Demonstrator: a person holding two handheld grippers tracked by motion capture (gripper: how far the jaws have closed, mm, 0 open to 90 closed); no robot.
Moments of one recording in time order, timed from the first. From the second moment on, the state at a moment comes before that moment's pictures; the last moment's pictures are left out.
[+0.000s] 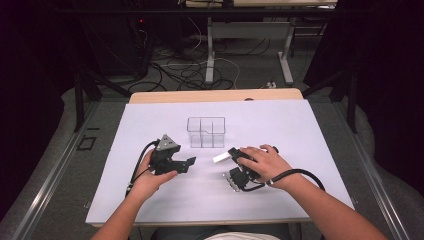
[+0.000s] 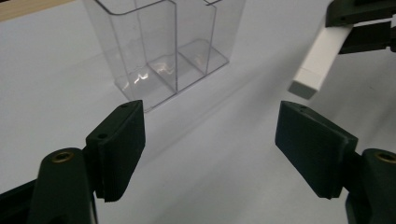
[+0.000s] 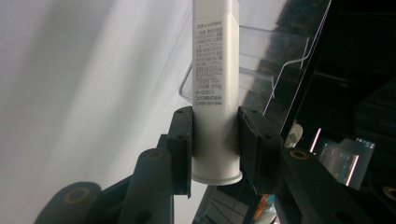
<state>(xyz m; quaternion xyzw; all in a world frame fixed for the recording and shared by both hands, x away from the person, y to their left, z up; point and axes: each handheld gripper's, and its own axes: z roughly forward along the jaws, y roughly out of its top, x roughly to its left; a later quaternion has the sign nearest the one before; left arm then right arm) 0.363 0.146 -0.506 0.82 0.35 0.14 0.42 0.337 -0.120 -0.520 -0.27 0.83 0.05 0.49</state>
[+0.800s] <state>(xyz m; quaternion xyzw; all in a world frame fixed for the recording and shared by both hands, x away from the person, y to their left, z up) 0.373 0.082 -0.486 0.89 0.27 0.07 0.36 0.327 -0.114 -0.520 -0.31 0.81 0.04 0.50</state>
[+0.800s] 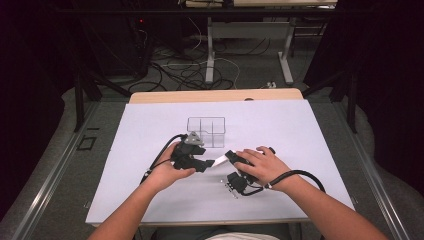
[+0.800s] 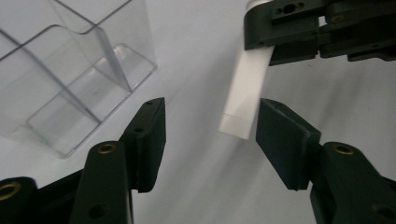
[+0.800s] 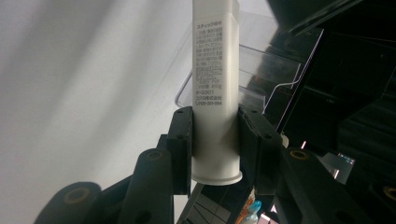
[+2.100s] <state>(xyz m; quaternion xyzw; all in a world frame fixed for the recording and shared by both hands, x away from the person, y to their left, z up) 0.382 0.031 -0.490 0.94 0.21 0.04 0.26 0.318 -0.105 -0.528 -0.35 0.79 0.03 0.50</state>
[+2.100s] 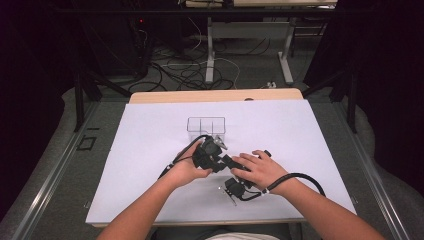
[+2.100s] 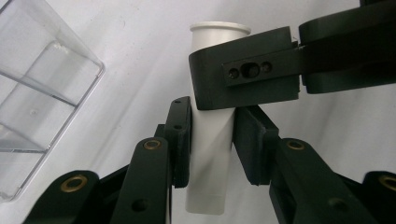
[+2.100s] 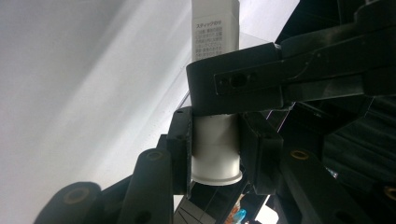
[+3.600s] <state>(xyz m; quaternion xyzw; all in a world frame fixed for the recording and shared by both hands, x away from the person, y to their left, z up) 0.400 0.057 -0.474 0.87 0.32 0.08 0.37 0.337 -0.138 -0.524 -0.08 0.87 0.19 0.46</state>
